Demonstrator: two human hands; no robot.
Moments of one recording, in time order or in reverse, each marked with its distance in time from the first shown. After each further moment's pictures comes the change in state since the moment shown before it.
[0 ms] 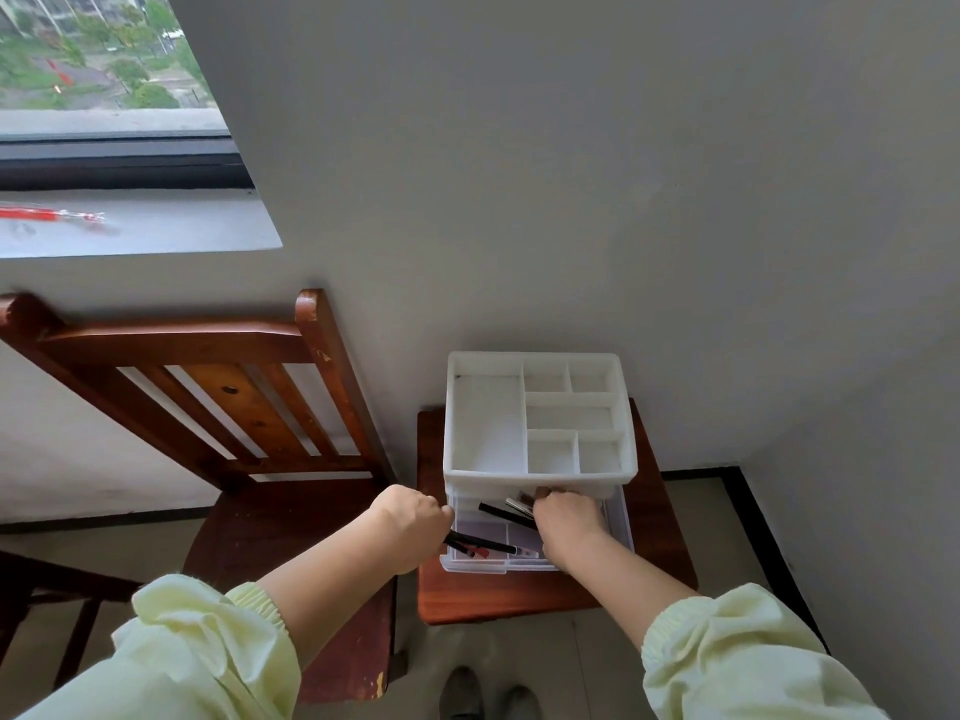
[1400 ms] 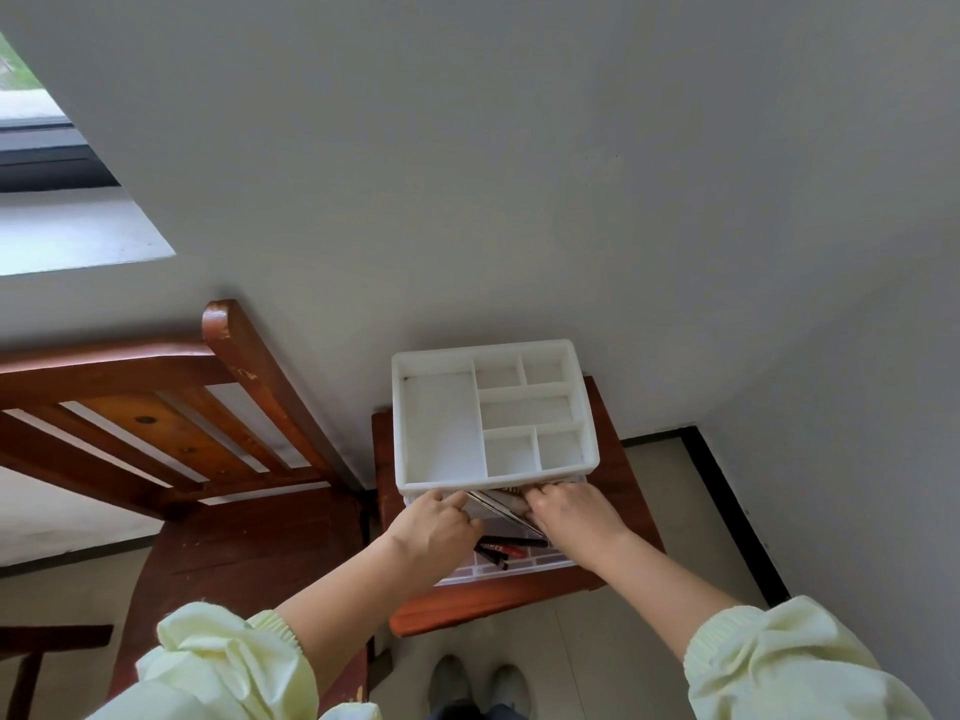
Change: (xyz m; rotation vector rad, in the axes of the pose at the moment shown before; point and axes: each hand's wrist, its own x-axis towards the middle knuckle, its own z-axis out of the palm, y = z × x) left_hand 0.056 0.032 -0.005 0.071 0.232 0.291; right_hand -0.015 0.053 0.012 0.106 0.283 -0.193
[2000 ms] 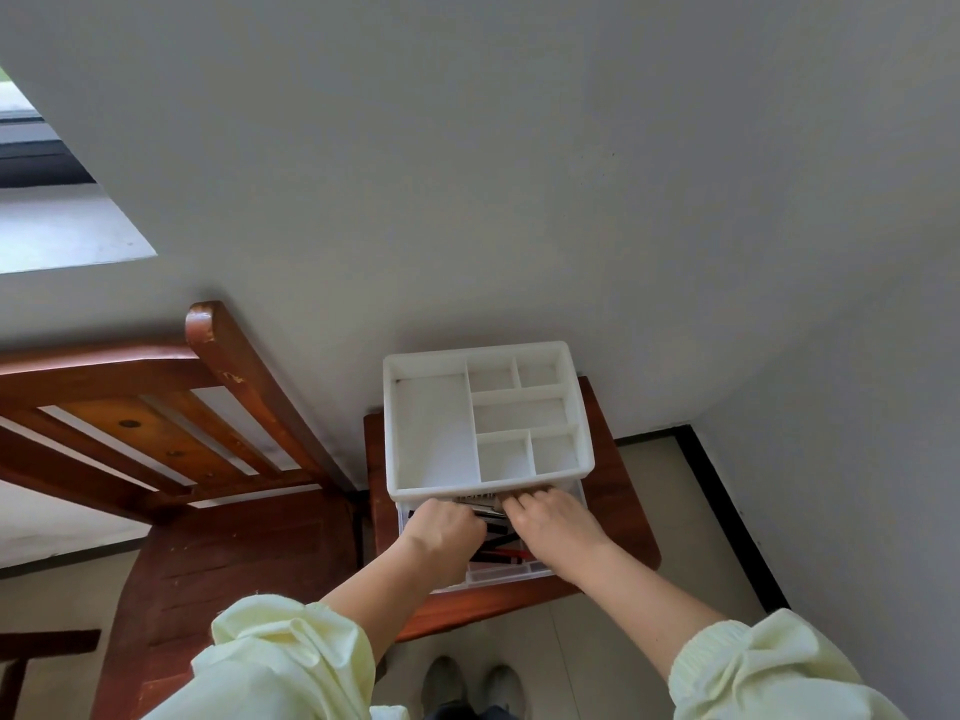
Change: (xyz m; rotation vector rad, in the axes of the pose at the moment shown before) left_hand 0.029 0.010 0.007 -0.146 -0.107 -0.123; right_hand 0.003 -0.016 0.004 0.005 0.093 -0.059
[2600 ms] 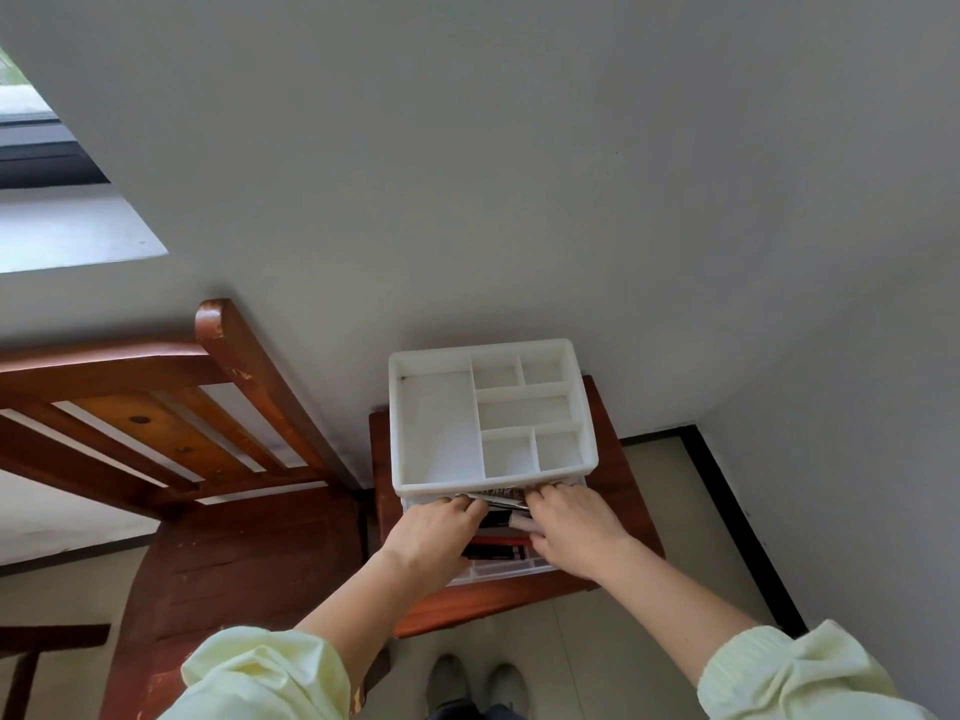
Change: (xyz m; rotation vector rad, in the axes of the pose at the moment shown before) left_hand -0.017 -0.006 0.016 -0.258 0.166 -0.088; right_hand -0.009 0.009 -0.012 0.069 -0.142 0.086
